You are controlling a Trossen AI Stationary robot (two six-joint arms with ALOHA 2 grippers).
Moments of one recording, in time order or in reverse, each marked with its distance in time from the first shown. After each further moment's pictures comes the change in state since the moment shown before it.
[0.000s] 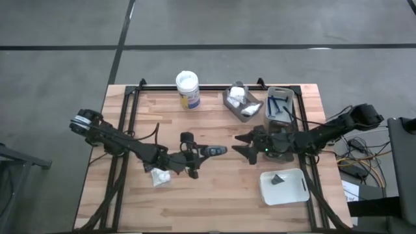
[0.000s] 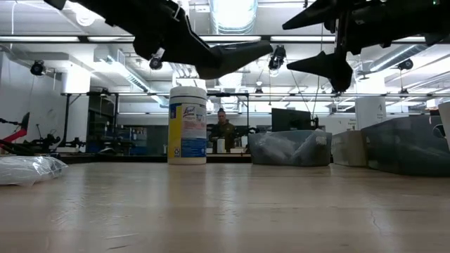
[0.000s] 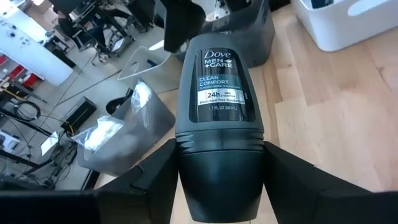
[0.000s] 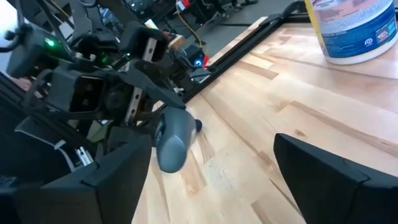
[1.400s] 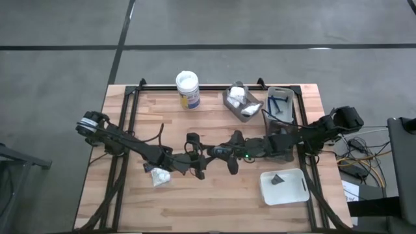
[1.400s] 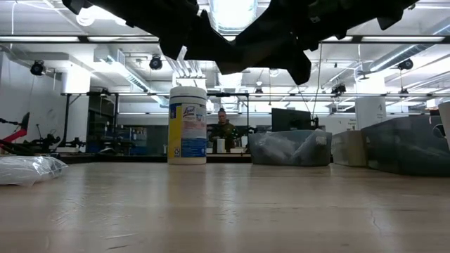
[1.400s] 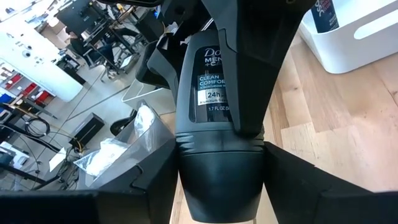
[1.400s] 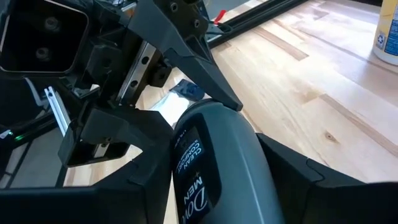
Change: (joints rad) left arm 0.018 0.089 0.047 0.137 0.006 0.084; right arm -0.006 0.313 0.345 -0.223 -0.112 -0.175
